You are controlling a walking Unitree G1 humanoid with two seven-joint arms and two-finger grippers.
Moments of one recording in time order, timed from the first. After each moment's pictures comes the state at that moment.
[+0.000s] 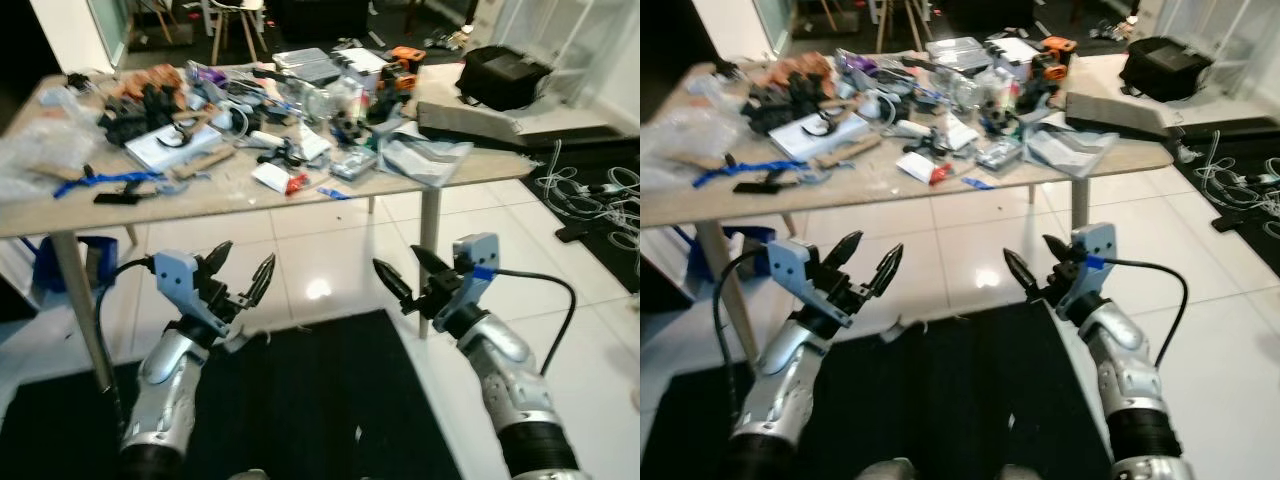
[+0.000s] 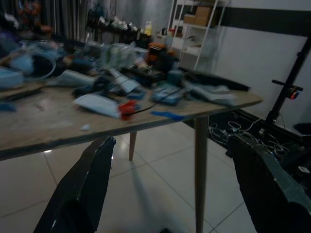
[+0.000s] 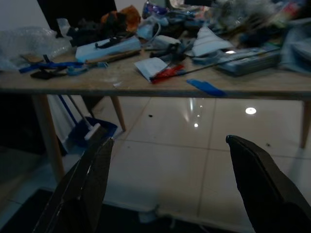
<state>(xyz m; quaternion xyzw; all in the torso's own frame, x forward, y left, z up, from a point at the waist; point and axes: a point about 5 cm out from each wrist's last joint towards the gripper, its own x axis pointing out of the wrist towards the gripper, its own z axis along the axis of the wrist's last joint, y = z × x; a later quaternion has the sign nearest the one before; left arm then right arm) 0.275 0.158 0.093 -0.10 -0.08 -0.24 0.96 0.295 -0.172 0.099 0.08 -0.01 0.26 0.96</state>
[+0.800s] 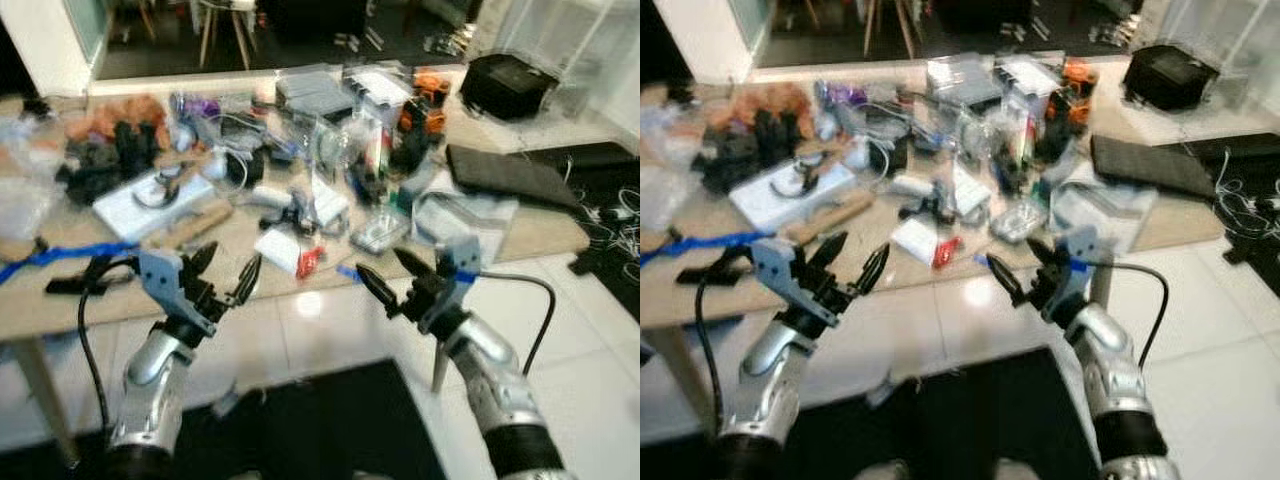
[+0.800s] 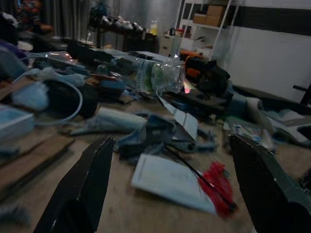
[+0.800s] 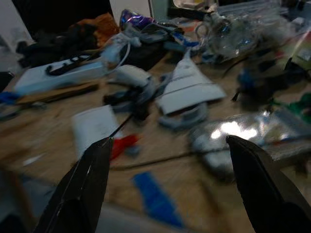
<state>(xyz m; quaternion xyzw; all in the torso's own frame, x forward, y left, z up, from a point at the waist) 0.276 0.160 0.095 -0.10 -0.08 -0.24 0.96 0.295 -0.170 0.100 0.07 -0.01 0.28 0.96</state>
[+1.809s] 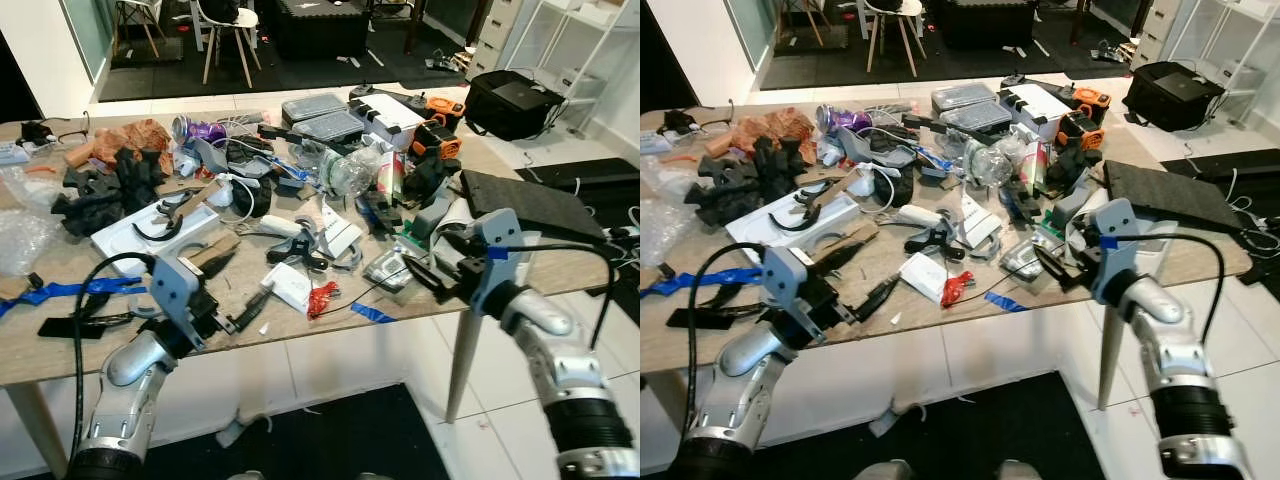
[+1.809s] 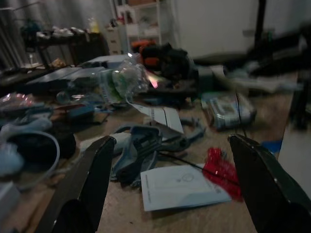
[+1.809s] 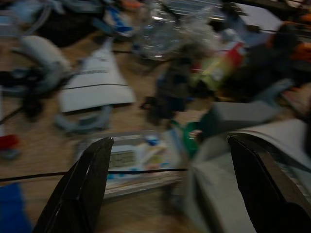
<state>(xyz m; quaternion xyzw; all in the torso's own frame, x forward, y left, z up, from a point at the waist) 0.264 0.170 0.112 0.06 -0.08 -0.37 0.92 0.315 -0.231 0.135 -0.10 0.04 0.21 0.97</state>
